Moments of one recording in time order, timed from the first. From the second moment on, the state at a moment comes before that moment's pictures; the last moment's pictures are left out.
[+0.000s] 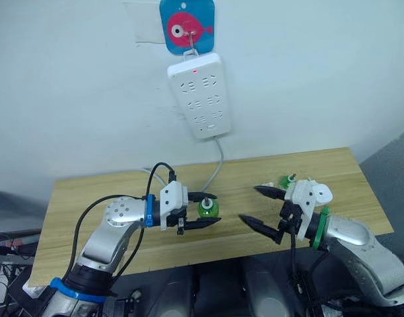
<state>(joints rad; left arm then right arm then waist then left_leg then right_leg) -0.23 0.55 -0.17 -0.15 -0.33 0.09 -1.15 -0.05 -0.61 0.10 -0.60 0.52 0.51 0.73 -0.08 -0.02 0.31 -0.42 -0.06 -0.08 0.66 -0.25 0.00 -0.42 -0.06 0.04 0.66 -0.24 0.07</state>
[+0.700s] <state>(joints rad) -0.30 0.52 -0.20 -0.09 -0.31 0.06 -1.19 -0.31 -0.51 0.27 -0.50 0.49 0.58 0.79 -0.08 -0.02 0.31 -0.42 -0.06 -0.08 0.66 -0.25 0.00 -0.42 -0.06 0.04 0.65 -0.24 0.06</state>
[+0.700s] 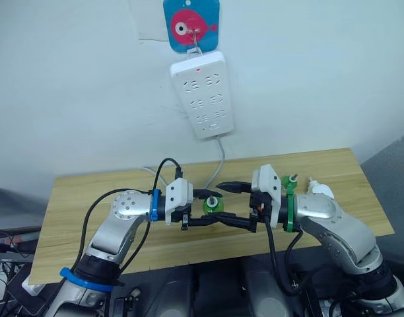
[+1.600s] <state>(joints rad) -0.30 0.51 -0.19 -0.09 -0.36 0.07 -1.19 -0.30 -0.47 0.27 -0.46 0.40 0.49 0.82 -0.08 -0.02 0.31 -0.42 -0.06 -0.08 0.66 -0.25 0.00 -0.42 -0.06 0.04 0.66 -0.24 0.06</state>
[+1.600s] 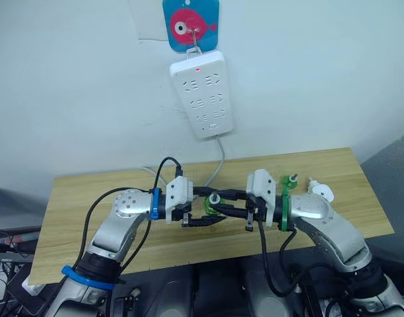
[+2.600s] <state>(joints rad) -0.13 0.21 -0.21 -0.23 -0.16 -0.23 -0.69 -0.17 -0.24 -0.17 -0.48 1.73 0.83 -0.31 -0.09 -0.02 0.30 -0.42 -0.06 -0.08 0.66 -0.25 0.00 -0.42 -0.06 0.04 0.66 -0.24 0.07</state>
